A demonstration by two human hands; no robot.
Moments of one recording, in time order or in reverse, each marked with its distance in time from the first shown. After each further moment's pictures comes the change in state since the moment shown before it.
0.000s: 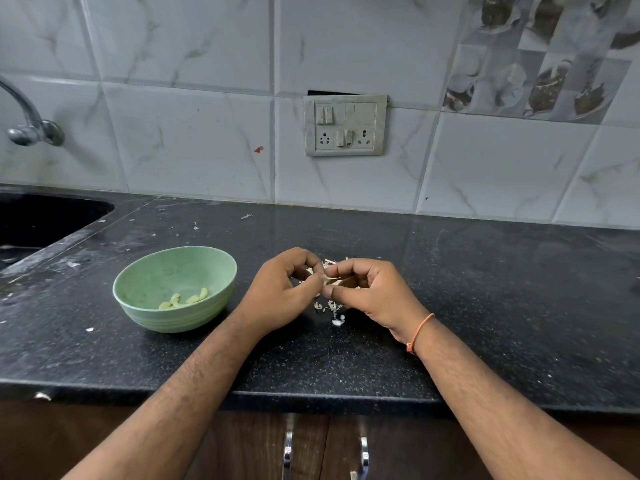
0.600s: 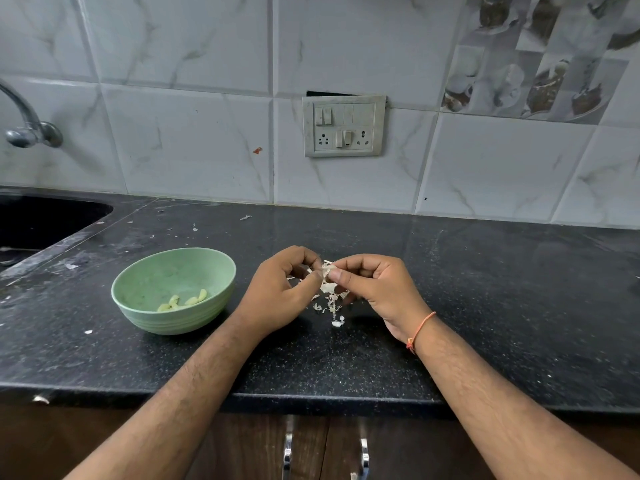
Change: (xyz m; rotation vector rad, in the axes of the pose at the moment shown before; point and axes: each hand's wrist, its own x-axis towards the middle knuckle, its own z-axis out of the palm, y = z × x) left_hand 0.000 0.002 0.000 -0.001 0.043 0.048; right_hand 0.002 -0.001 -0.001 0.178 0.080 0.002
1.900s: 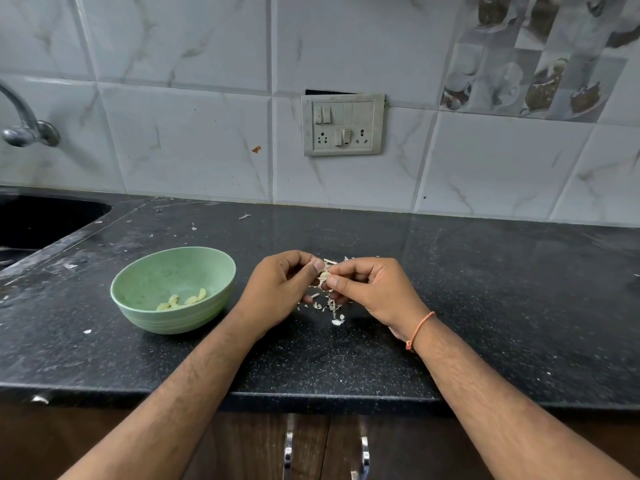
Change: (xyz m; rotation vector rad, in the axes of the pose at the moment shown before) left_hand 0.004 -0.006 0.002 -0.155 -0.040 -0.174; right_hand -0.002 0.001 0.002 -0.107 -0.063 -0.041
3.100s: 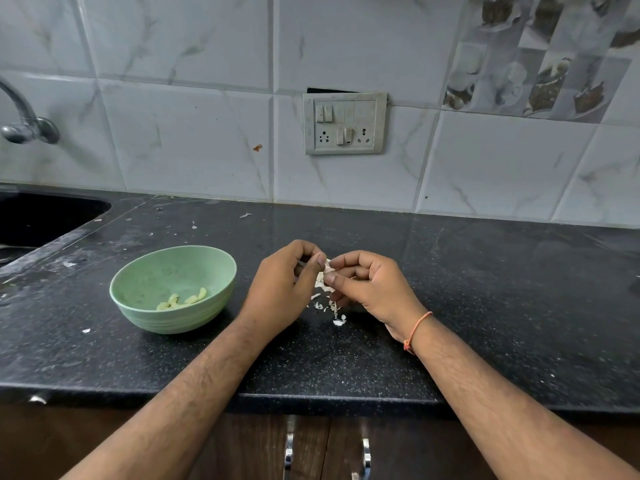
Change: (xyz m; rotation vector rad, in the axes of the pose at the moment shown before) left_hand -0.003 0.005 0.007 0.279 0.147 0.186; right_hand 0.003 -0.004 0.008 0.075 0.061 0.135
